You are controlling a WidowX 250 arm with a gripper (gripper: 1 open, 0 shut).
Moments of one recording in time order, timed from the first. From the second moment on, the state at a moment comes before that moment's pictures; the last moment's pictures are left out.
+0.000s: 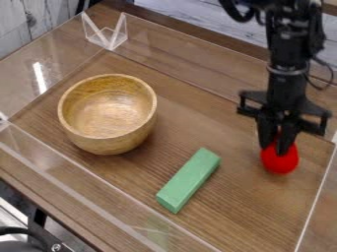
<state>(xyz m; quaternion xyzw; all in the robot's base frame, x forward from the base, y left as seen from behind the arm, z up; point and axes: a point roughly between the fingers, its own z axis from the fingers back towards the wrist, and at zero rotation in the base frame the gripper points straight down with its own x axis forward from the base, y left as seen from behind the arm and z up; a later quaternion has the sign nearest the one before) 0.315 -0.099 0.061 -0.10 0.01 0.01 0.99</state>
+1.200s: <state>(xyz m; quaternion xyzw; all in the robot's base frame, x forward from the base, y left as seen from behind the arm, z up) 0.330 -0.032 0.124 -0.09 -0.07 -0.04 0.99</state>
